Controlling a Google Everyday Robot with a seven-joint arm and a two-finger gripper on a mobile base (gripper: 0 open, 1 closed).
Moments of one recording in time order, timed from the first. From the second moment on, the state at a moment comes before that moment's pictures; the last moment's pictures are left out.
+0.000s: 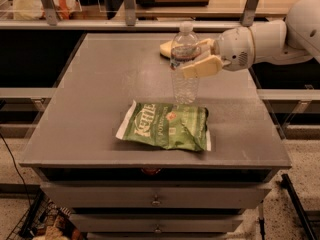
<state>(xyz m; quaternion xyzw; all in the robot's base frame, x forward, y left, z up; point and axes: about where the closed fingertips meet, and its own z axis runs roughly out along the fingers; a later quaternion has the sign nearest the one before) 0.579 -0.077 0.943 -0.55 0.59 0.40 0.44</state>
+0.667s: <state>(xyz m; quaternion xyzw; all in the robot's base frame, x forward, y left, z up) 0.582 -0.077 0.938 -0.54 0.59 0.40 0.45</state>
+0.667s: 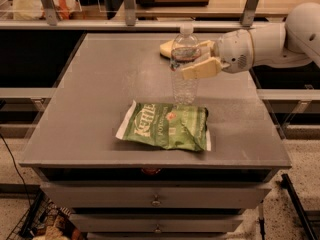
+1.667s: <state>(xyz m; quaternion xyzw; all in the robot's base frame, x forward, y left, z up) 0.592 -0.076 0.924 -0.53 0.58 0.41 0.46</state>
